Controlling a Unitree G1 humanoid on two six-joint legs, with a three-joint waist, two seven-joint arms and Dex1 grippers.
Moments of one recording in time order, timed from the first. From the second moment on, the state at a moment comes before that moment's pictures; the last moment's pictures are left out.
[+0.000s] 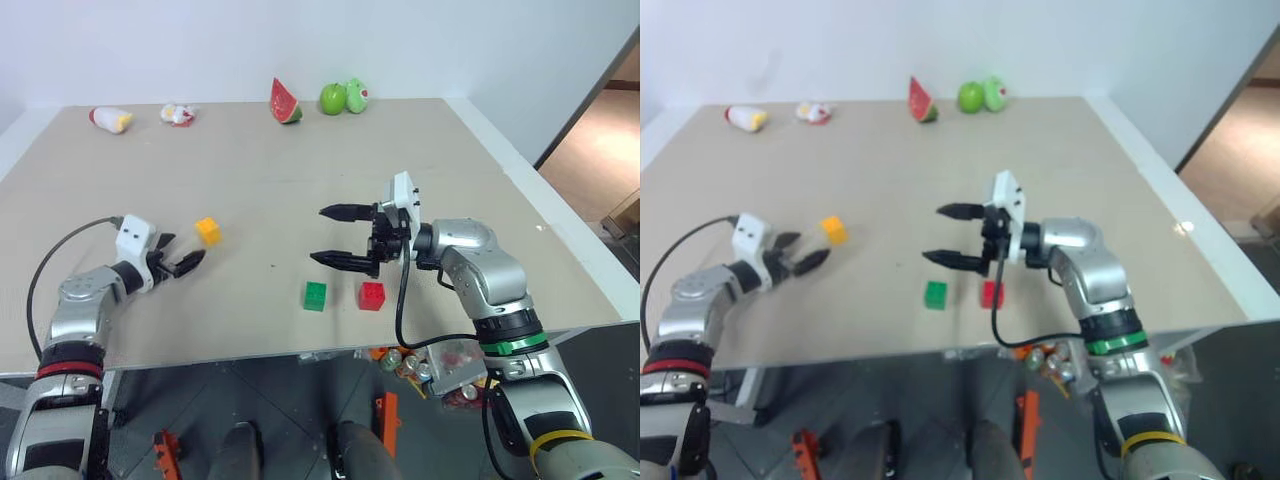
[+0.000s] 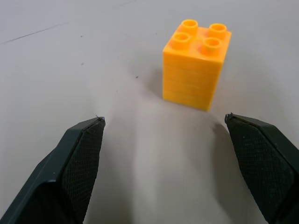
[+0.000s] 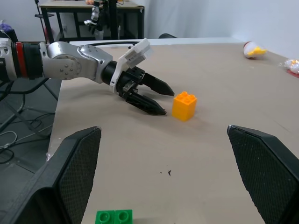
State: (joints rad) left arm -0.61 0.58 0.16 0.74 -0.21 0.02 -0.81; right arm -0.73 -0.44 0.12 0.12 0.41 0.34 1.14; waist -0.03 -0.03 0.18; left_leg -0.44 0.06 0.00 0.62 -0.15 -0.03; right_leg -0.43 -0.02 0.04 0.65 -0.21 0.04
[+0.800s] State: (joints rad) left arm -0.82 0.53 0.13 1.07 -0.15 -0.13 -0.86; right arm -0.67 -0.47 0.10 0.06 0.41 0.35 1.07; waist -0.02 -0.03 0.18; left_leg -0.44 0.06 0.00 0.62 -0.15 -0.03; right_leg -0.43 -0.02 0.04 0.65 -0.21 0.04
